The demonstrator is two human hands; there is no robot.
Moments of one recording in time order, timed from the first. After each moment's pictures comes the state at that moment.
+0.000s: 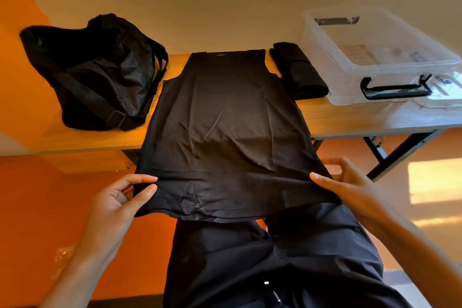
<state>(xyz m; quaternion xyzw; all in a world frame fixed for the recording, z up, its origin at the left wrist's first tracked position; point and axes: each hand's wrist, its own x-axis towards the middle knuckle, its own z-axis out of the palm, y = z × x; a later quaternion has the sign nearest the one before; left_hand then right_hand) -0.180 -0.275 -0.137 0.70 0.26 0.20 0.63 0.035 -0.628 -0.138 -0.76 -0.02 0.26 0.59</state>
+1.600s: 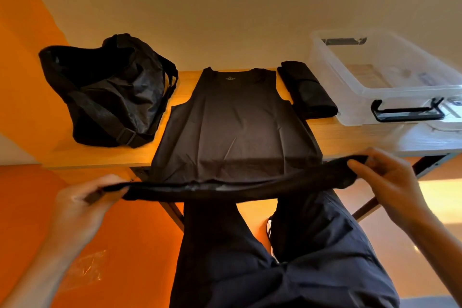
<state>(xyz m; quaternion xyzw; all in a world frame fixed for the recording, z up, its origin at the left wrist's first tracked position) -0.182 -0.222 -0.106 0.83 0.14 0.29 0.46 0.080 -0.644 -0.109 -0.78 -0.28 0.01 0.56</state>
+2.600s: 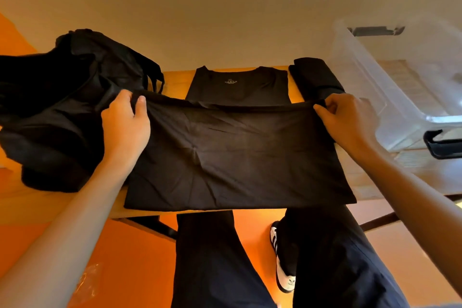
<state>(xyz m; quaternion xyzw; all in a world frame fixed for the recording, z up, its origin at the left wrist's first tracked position) 0.078 -0.143 -0.089 0.87 0.32 0.29 0.24 0.282 -0.493 -0.123 -0.94 -0.21 -0.15 0.23</state>
